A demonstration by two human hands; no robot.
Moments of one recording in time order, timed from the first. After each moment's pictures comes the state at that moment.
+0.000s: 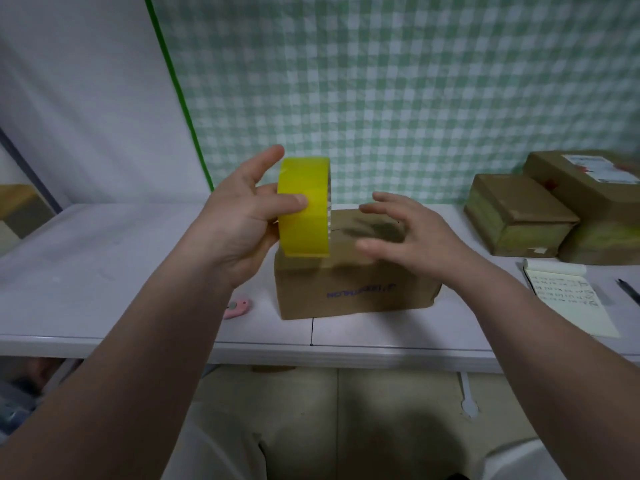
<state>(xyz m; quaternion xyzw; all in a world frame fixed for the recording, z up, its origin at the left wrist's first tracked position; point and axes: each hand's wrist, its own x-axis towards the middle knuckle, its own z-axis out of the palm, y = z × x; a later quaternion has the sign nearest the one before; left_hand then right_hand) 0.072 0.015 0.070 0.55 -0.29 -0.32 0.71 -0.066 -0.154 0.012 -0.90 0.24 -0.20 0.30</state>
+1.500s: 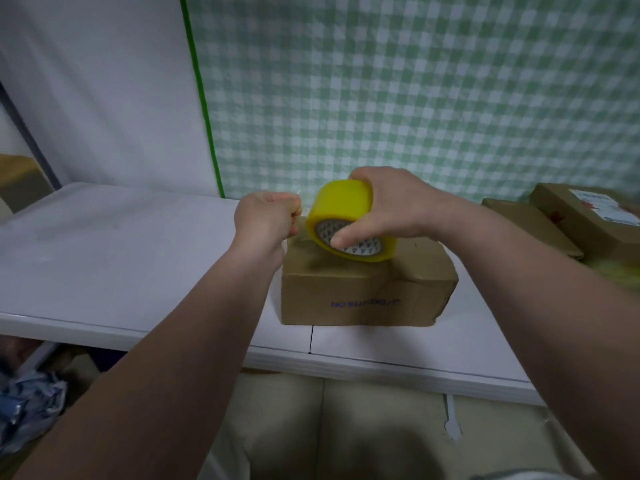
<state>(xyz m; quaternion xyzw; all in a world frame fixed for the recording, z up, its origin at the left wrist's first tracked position) 0.115 -0.035 0.025 0.66 -0.14 -0.20 0.71 -0.011 -0.136 0.086 -0.95 0.21 -0.07 0.21</state>
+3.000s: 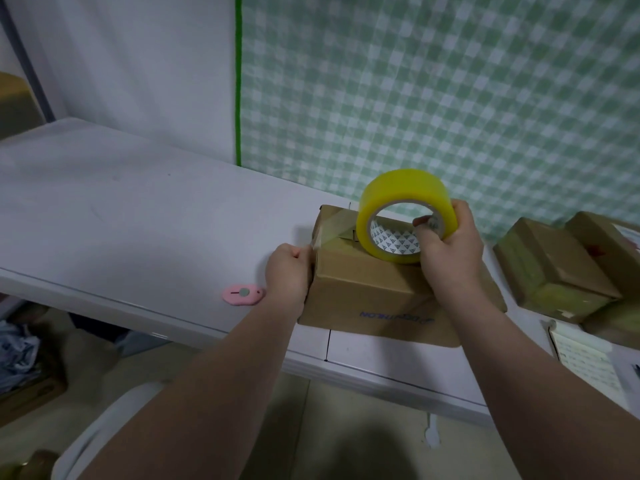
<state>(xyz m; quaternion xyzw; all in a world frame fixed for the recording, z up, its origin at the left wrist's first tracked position) 0.150 -0.052 -0.111 0.74 -0.10 -0.20 0.63 0.010 -0.161 -0.017 -0.77 0.37 -0.40 0.32</state>
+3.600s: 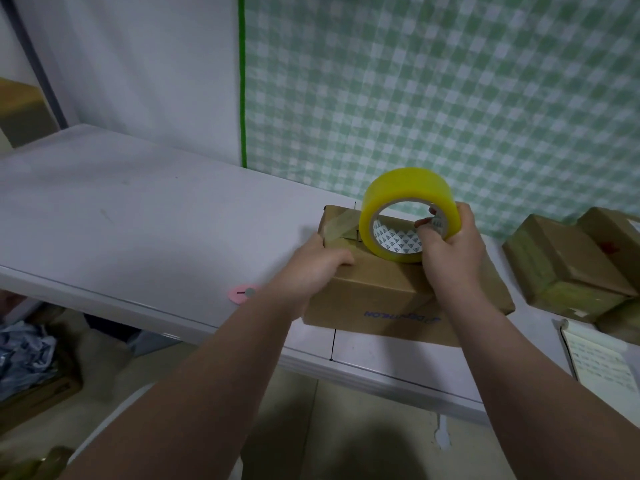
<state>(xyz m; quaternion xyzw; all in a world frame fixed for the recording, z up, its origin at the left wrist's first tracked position) 0.130 -0.029 -0.053 0.67 -0.23 -0.40 0.58 0.012 -0.157 -0.020 -0.75 0.38 -0.41 0.35</state>
